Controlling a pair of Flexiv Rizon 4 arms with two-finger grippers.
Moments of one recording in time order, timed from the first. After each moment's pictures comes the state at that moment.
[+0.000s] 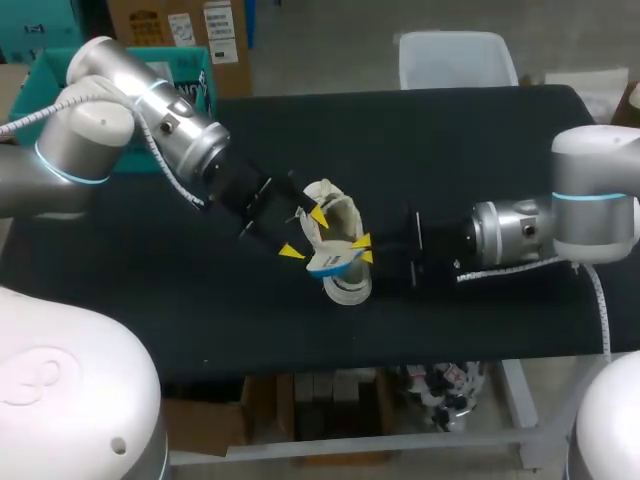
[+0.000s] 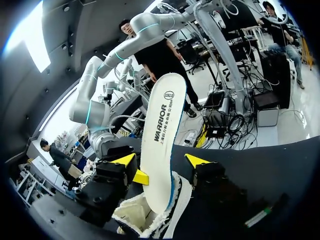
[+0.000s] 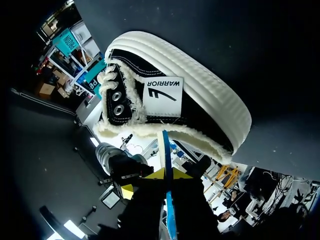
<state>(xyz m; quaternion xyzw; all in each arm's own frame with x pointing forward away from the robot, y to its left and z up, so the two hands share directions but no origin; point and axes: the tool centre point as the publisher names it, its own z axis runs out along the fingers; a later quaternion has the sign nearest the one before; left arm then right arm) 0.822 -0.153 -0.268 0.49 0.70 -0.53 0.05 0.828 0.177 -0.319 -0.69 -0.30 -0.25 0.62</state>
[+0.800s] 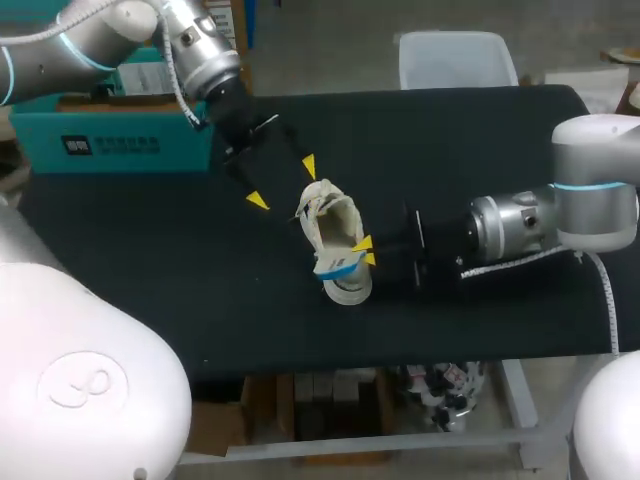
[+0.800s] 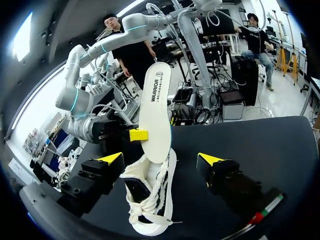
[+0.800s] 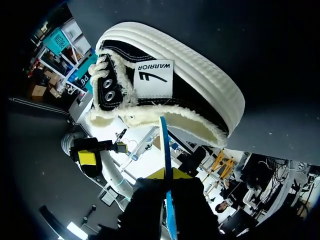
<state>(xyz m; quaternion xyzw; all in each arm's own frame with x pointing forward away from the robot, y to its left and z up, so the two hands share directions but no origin) 0.908 -0.118 -0.246 0.56 0.71 -0.43 -0.07 0.813 0.176 -0.310 -0.68 -0.31 -0.20 0.64</state>
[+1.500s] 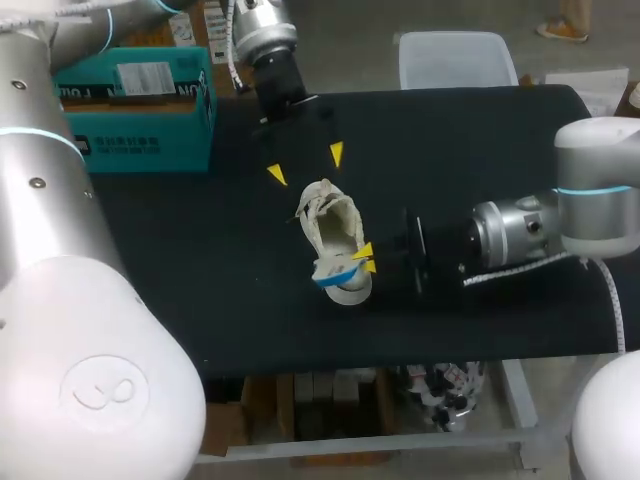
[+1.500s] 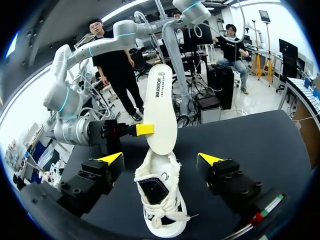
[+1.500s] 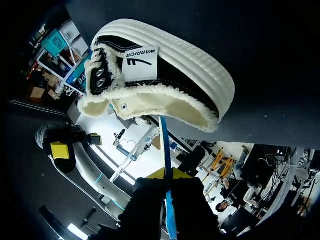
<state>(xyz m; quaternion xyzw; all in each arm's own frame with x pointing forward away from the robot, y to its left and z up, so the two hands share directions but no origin) 0.931 -0.150 -0.231 0.62 0.66 -0.39 -0.16 0.793 0.178 -0.304 -0.69 -0.30 -0.19 0.63</state>
